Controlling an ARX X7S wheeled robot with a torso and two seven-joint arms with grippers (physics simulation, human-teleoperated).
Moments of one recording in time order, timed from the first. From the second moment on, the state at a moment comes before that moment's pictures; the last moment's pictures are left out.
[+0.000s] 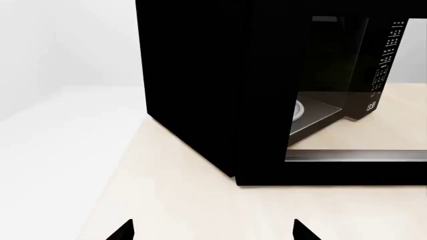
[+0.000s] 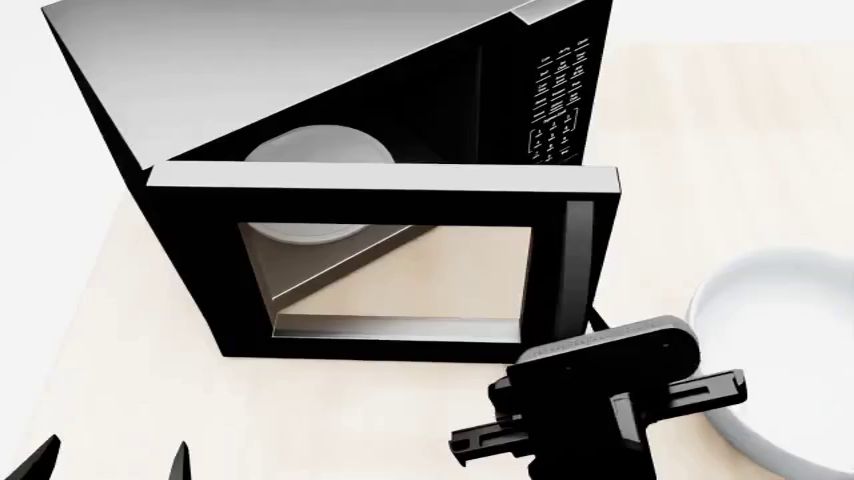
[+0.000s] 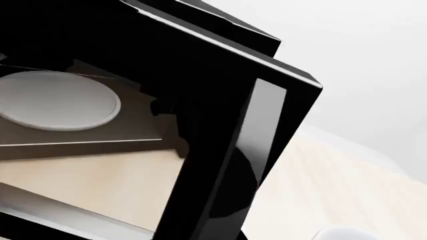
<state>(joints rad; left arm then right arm) 0.06 -0.33 0.28 0.27 -0.29 -0.02 -0.31 0.39 0.40 -0.39 -0.38 0.15 0.66 0.30</state>
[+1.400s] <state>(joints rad) 0.06 -0.34 0.29 0.28 -0.30 -0.02 -0.32 0.30 0.35 -0.31 -0.31 0.37 0.38 0.21</state>
